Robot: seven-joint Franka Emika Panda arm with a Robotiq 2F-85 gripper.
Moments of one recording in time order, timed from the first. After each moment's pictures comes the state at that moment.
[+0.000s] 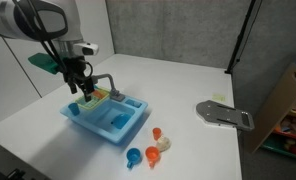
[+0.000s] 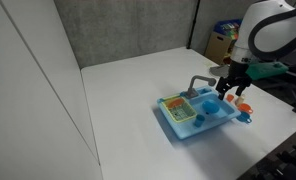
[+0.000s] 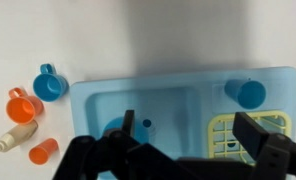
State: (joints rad) arm 0.06 0.15 0.00 -2.33 0.05 2.33 0.23
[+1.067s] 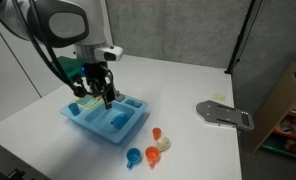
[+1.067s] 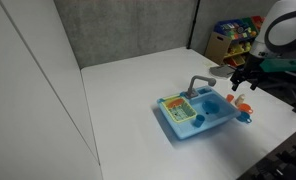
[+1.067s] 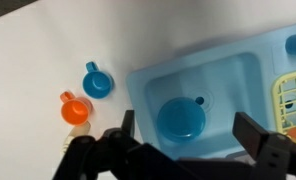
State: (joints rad) arm -0.06 0.12 -0.09 -2.37 0.05 2.40 0.23
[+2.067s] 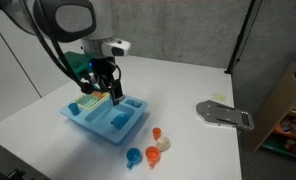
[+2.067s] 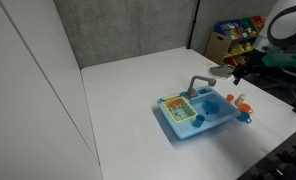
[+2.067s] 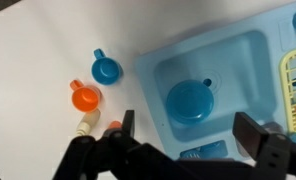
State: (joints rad) arm -0.08 0.12 -0.11 -2.33 0.05 2.40 0.24
